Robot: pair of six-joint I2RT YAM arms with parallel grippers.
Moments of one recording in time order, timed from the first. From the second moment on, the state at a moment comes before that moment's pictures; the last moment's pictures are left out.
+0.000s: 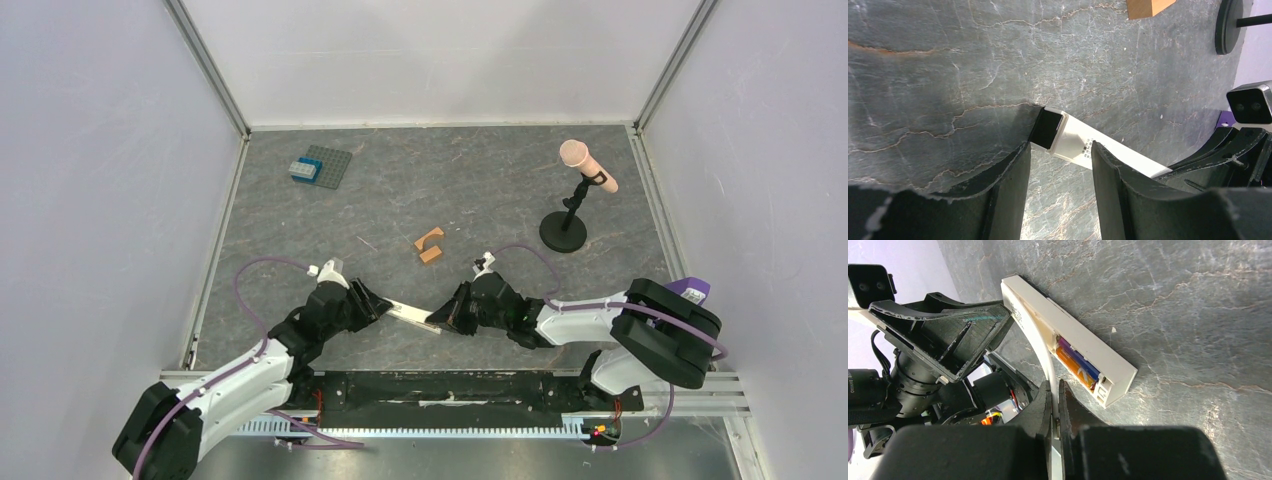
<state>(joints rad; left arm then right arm) -0.61 0.78 0.11 0.03 -0.01 -1.00 0.99 1.45 0.42 0.43 -0.08 1.39</state>
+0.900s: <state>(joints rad) -0.61 0.89 0.16 0.05 0.00 -1.01 0.99 1.44 0.42 0.36 -0.06 1.41</state>
